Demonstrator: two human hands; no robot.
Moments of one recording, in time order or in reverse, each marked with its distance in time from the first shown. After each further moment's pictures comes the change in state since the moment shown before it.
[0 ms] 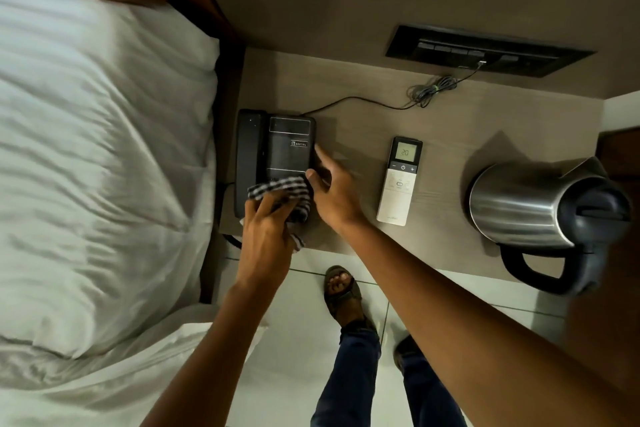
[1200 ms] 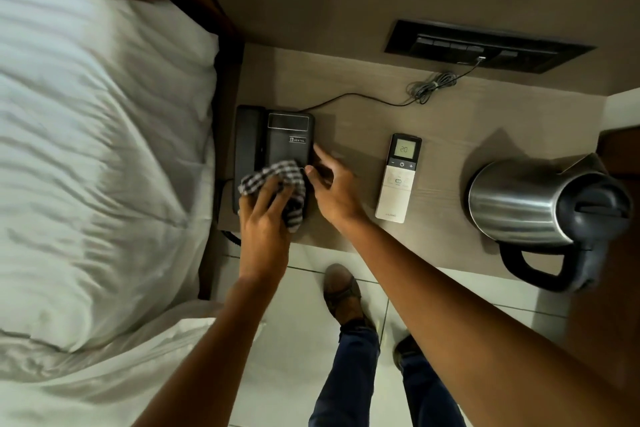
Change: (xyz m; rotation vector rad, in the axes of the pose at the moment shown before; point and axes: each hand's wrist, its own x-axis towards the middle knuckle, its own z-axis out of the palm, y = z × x) left_hand 0.003 -0.012 0.021 0.006 0.119 -0.042; right_hand 0.000 0.007 -0.004 0.008 0.017 -0.024
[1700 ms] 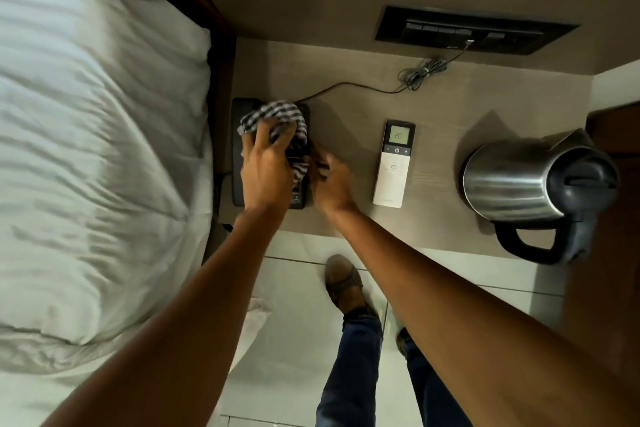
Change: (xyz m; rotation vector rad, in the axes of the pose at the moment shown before) left_hand 0.075 0.023 -0.011 0.086 0.056 0.052; right_hand -0.009 0.002 0.013 0.069 0.060 0.123
